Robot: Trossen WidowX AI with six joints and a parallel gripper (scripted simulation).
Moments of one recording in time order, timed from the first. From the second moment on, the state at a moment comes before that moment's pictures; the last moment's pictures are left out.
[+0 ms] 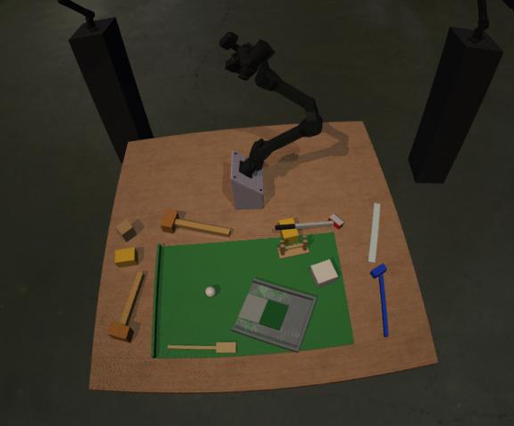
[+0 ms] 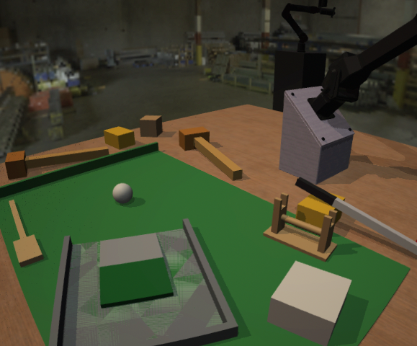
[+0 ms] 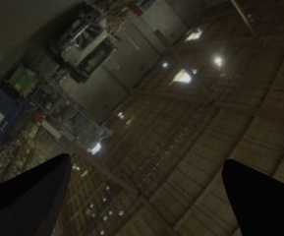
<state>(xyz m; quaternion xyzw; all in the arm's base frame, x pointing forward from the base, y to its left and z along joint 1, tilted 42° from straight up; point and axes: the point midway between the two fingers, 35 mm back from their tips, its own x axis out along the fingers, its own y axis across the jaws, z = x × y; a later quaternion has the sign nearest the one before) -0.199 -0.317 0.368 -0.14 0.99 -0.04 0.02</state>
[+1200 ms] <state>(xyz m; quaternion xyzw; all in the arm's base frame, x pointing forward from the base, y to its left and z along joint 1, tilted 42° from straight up) 0.254 -0.299 0.246 -0.71 0.55 0.00 0.43</state>
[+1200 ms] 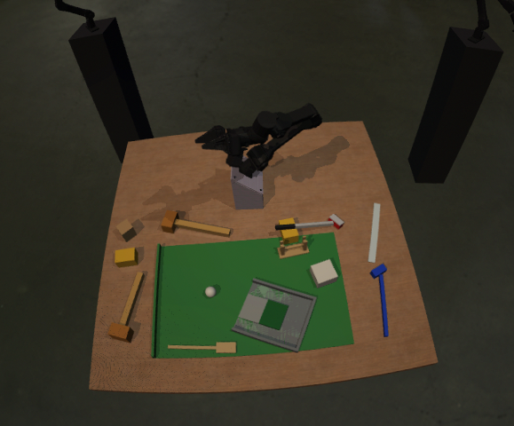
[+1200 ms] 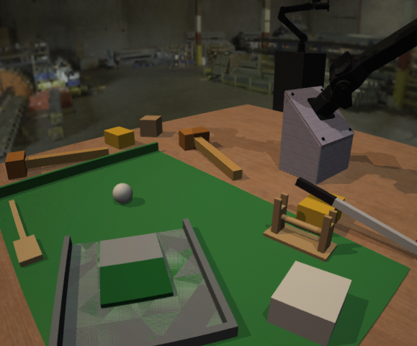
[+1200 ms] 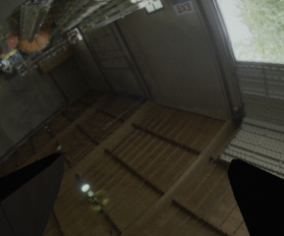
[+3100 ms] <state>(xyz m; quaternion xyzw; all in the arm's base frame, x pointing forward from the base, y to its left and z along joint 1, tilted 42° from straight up) 0.194 0.254 0.120 -0.34 0.19 0.69 0.61</state>
